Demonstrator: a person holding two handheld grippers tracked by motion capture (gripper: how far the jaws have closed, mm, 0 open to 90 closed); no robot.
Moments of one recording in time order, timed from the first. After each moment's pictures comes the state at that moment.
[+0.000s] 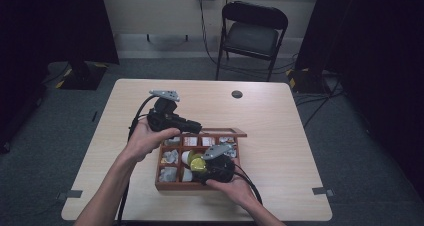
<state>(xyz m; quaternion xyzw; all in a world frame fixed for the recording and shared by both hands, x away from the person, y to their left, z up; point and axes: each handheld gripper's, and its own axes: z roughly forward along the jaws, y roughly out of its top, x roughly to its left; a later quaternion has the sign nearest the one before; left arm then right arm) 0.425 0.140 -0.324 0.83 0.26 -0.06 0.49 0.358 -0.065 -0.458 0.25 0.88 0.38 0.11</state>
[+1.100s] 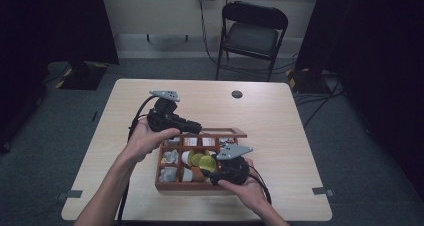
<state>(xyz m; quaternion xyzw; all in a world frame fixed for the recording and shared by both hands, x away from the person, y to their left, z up) 0.425 0.140 -0.324 0.83 0.26 -0.07 0.49 0.343 -0.100 -0.434 0.27 0.85 0.44 0.11</state>
